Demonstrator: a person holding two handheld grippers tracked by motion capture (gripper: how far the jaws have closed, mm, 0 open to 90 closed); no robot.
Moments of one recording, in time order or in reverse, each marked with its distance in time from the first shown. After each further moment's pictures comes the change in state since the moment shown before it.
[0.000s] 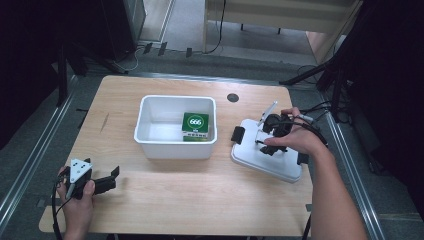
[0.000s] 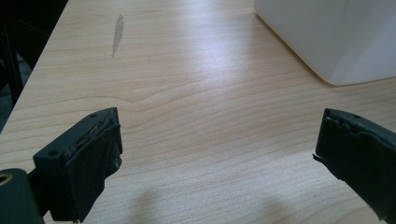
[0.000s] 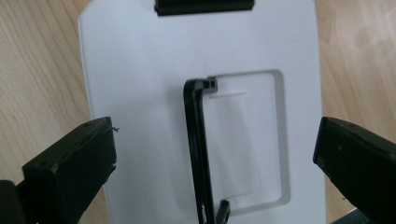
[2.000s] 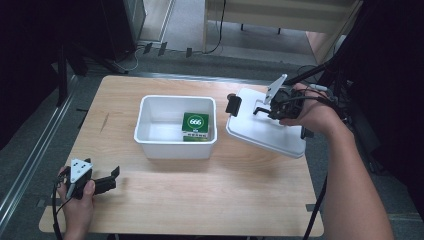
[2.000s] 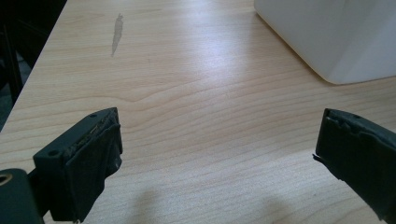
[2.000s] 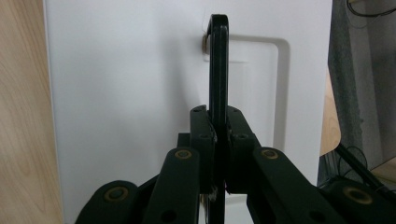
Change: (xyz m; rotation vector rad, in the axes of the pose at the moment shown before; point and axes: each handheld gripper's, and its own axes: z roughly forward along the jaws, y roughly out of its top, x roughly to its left) left arm 0.000 0.000 0.001 0.003 0.000 0.004; right arm -0.012 0.035 -0.101 -0.073 -0.138 -0.187
